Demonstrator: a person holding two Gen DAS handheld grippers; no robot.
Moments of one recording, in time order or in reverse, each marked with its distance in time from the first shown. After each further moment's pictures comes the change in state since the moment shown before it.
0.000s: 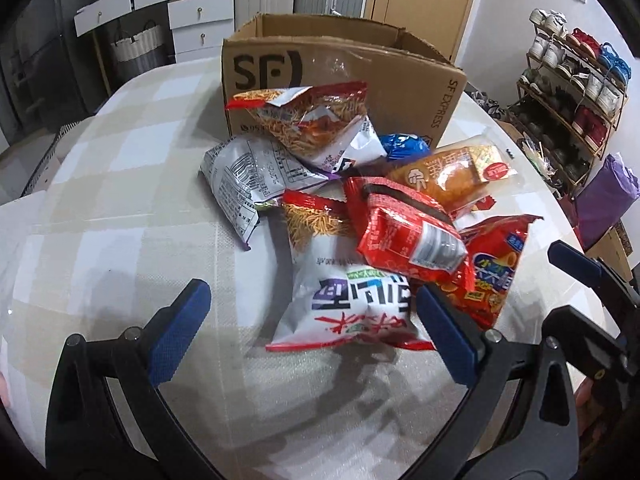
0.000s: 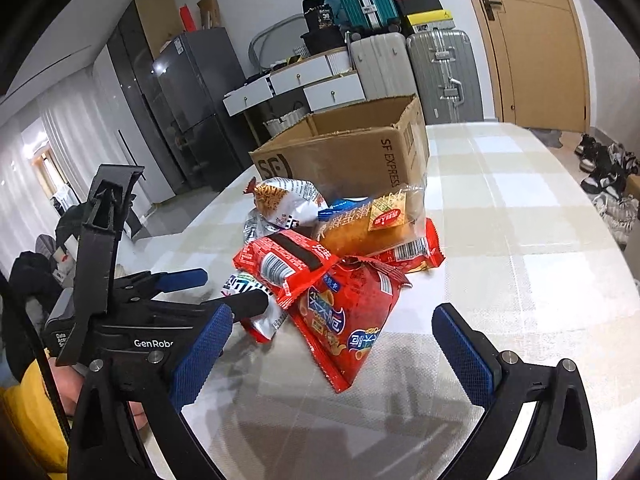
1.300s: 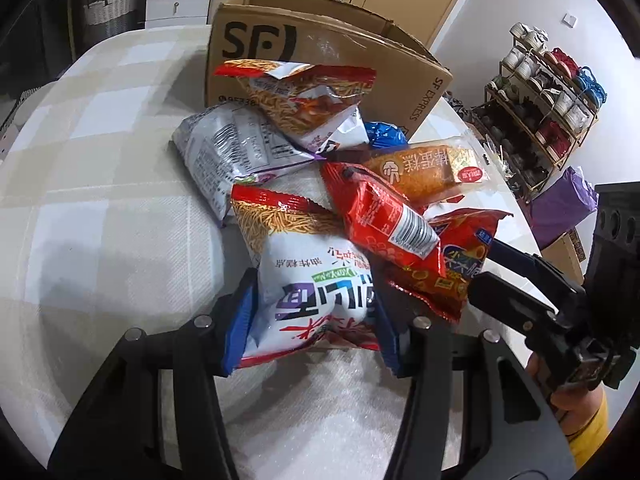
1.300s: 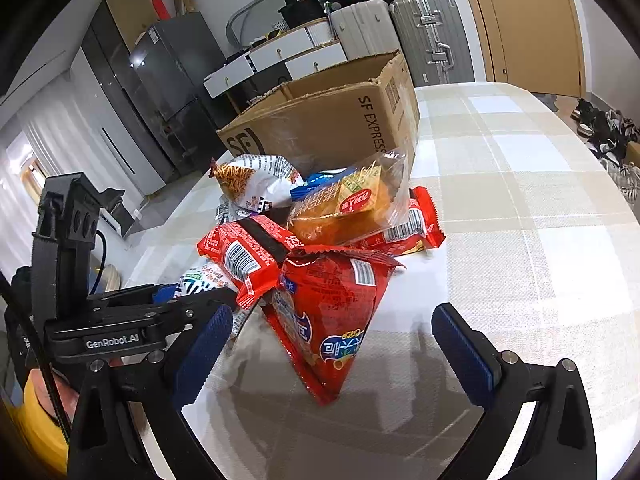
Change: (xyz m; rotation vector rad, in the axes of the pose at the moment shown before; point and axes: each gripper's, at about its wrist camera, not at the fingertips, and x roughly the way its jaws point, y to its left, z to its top) left arm 0.030 0.014 0.021 -0.068 0.062 -0.205; right arm 0.032 -0.005 0.002 0.063 0.108 -0.026
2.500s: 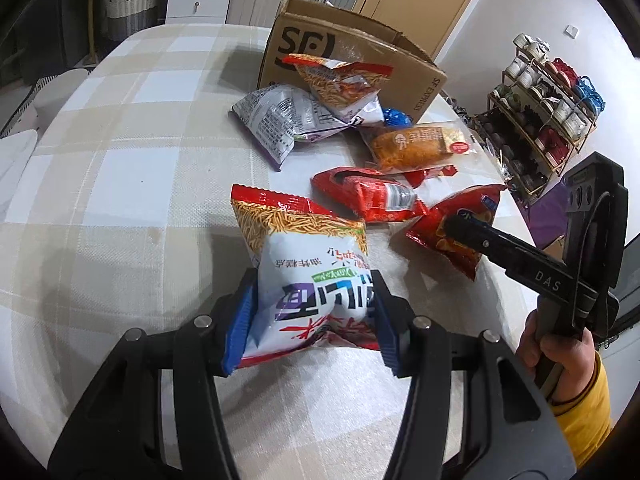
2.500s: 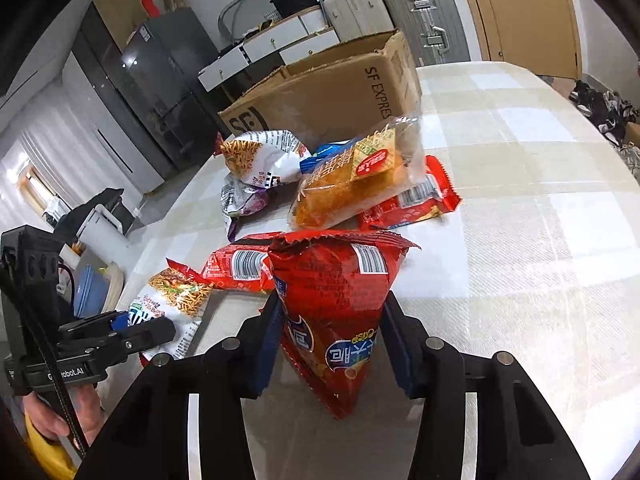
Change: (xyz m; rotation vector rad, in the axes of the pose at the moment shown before) left arm -0.069 0.036 -0.071 -0.022 -0.032 0.011; right arm -0.003 0.007 -0.016 0.047 0.020 0.013
